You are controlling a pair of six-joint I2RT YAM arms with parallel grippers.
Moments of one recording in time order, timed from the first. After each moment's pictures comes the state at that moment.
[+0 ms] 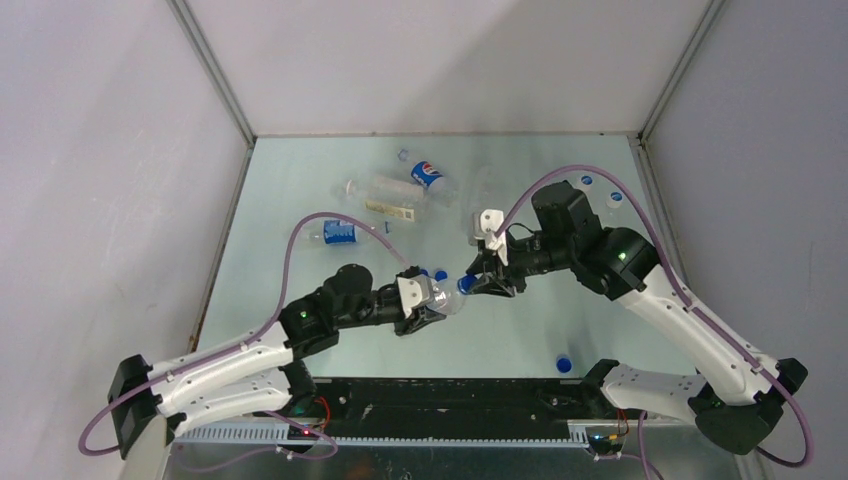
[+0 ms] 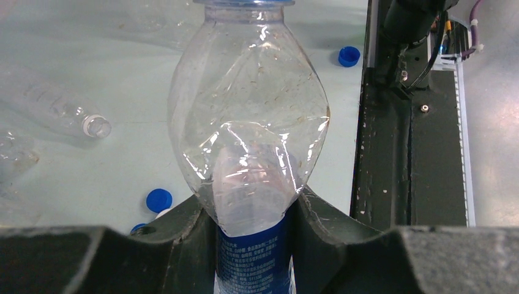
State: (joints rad) left arm -0.99 0.86 0.59 -0.02 0.32 0.20; right arm 0.77 1.10 1.28 -0.82 -0.69 -0.49
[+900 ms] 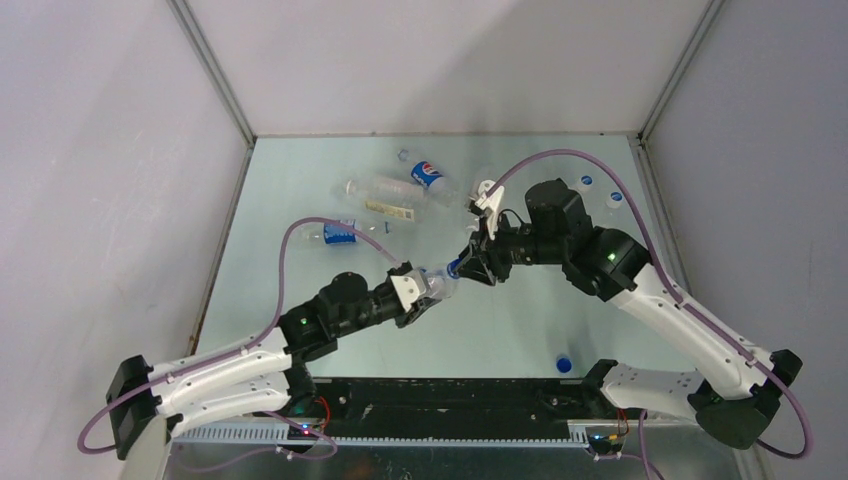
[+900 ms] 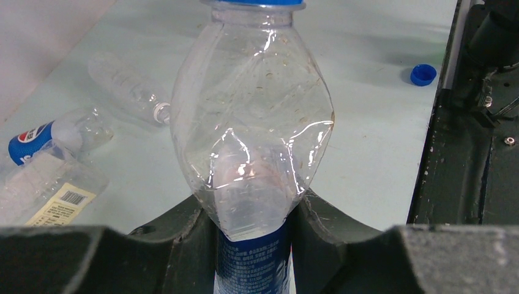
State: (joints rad) left arm -1.02 0.82 0.52 0.11 0.08 0.21; right arm 0.81 1.12 1.26 -0.63 -0.48 -0.02
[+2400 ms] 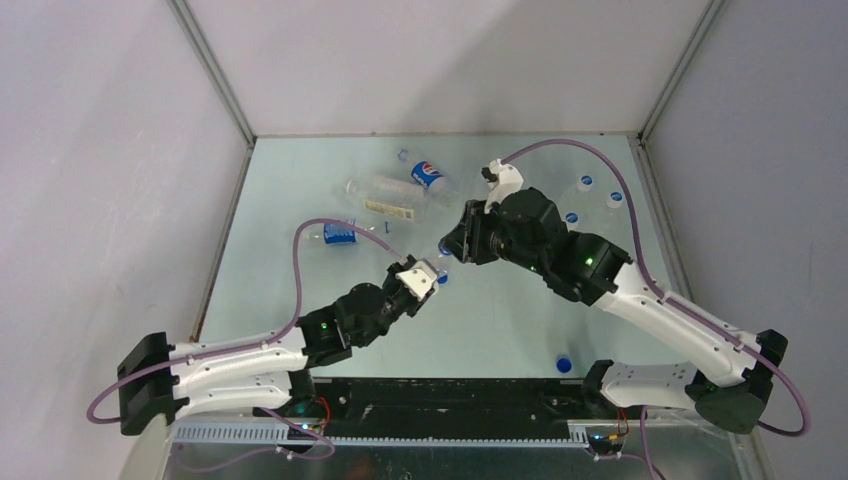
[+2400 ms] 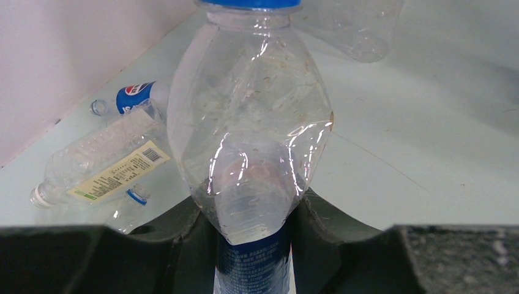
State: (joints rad) left arm -1.15 0.94 0.50 0.30 -0.42 0.19; right arm 0.95 1.18 1.27 -0.53 0.11 0.62
